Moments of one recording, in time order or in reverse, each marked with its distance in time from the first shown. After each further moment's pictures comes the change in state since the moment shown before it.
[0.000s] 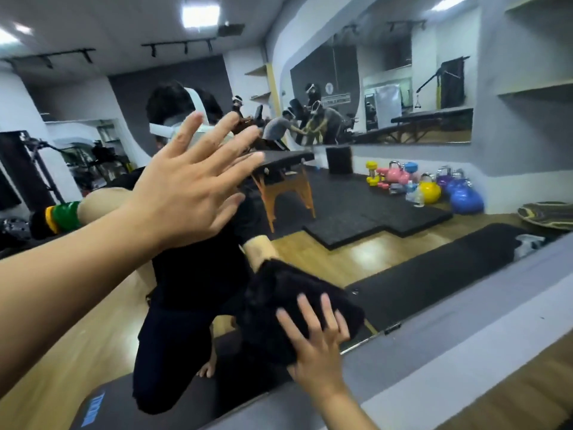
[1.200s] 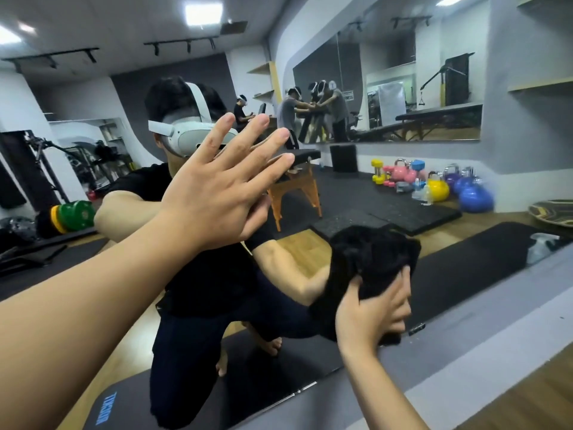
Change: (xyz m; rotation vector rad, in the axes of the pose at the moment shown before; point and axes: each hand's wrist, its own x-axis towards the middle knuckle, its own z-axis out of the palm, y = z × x) left_hand -0.010 -0.002 0.010 0.041 0.026 0.004; right_hand 0.088 -0.012 -0.023 0.303 0.214 1.109
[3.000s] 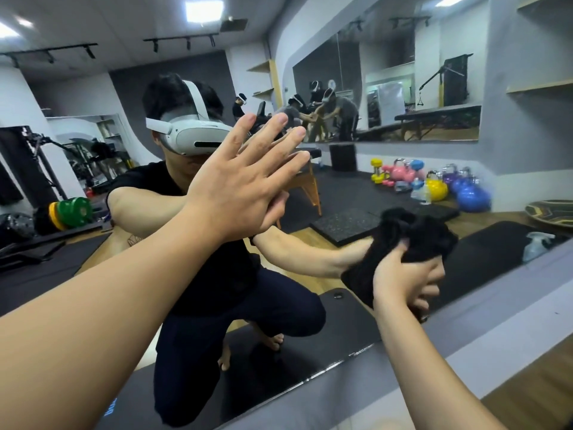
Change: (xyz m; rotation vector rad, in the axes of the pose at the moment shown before) left_hand 0.002 0.001 -0.003 -0.010 0.008 -0.001; right_hand 0.068 -0.022 0.001 0.035 0.134 0.371
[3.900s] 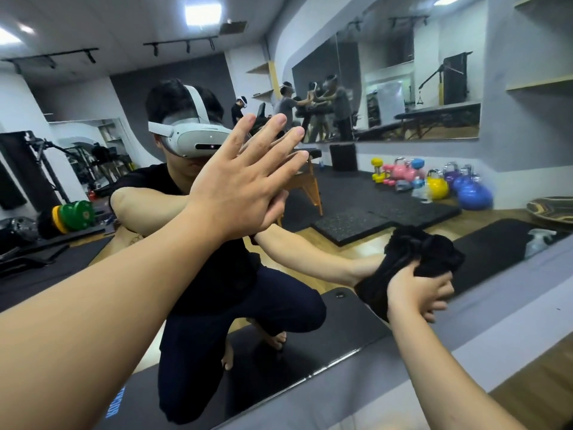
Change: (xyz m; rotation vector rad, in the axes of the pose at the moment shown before) left_hand 0.000 0.001 0.001 0.010 -0.014 0.012; right_hand 0.033 0.041 -0.004 -0.052 -0.020 0.153
